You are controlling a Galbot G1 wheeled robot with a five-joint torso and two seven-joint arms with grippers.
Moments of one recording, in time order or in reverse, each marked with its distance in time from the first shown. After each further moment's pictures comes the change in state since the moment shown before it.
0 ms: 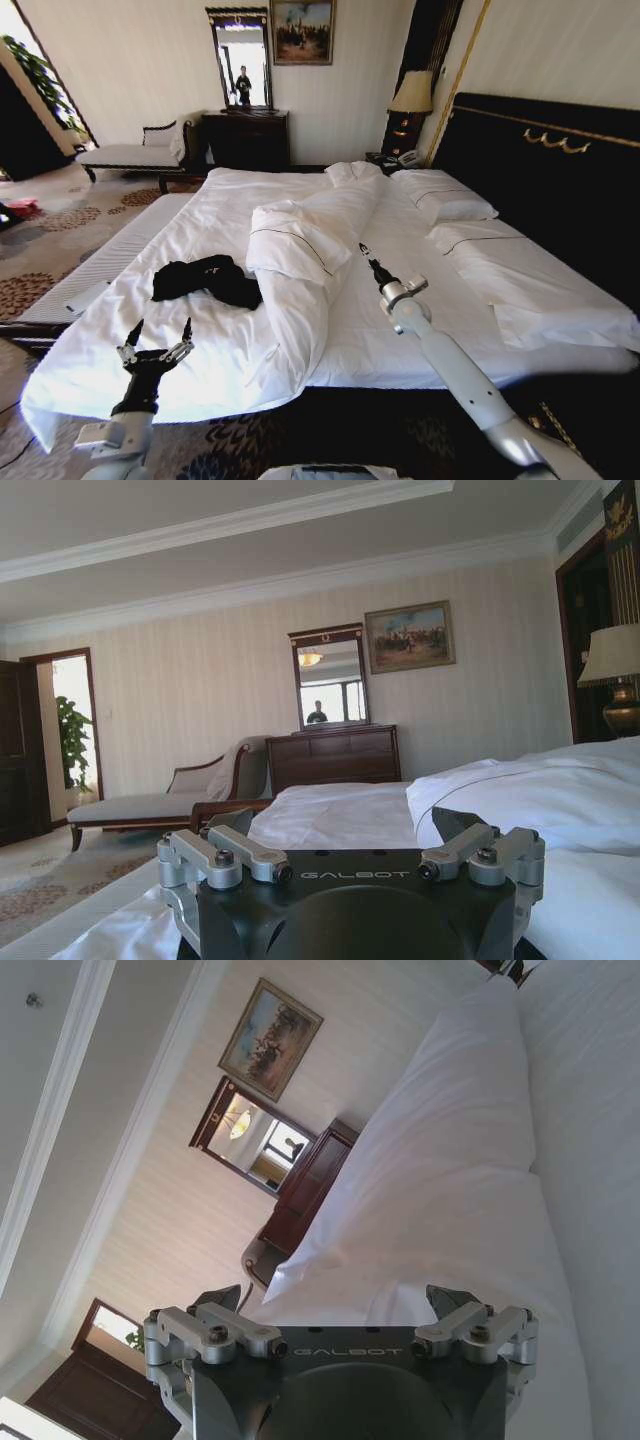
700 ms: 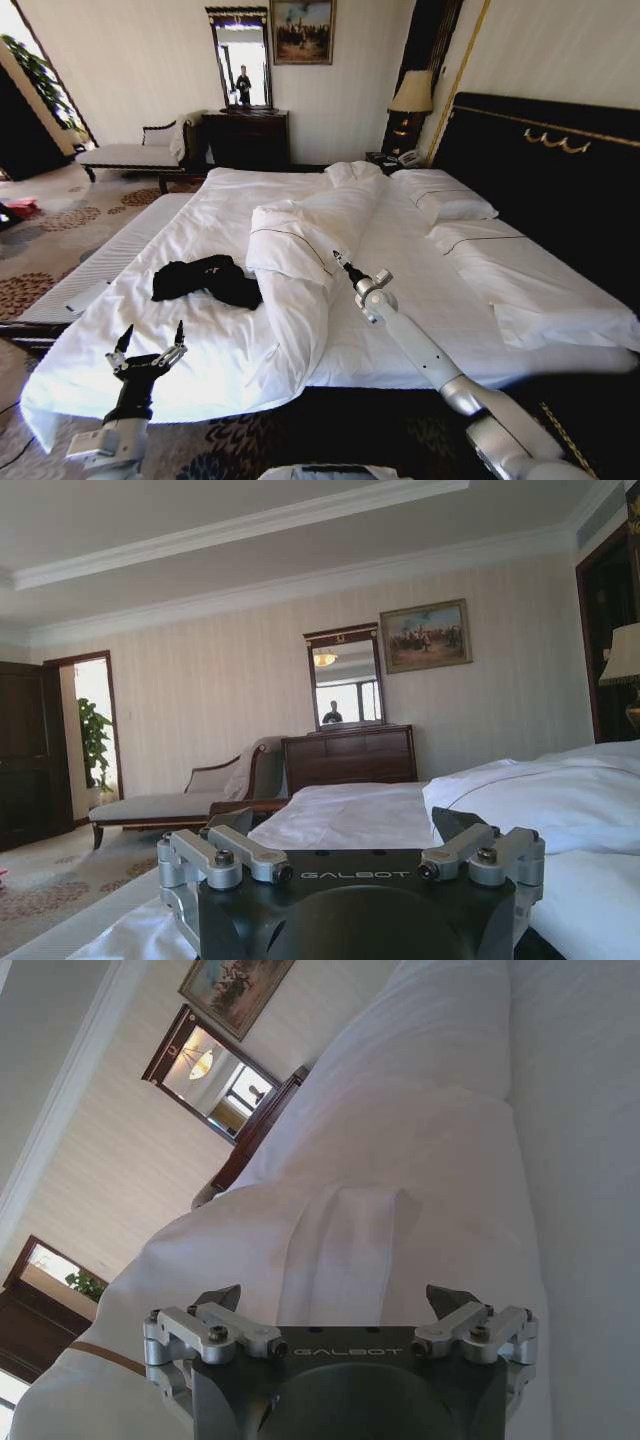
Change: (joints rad) left arm 0.006 -0.035 -0.015 -0.004 0.012 -0.008 -0.002; right arm 0.151 0.117 -0.131 -0.289 -0.099 -0.028 -0.008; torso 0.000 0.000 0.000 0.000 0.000
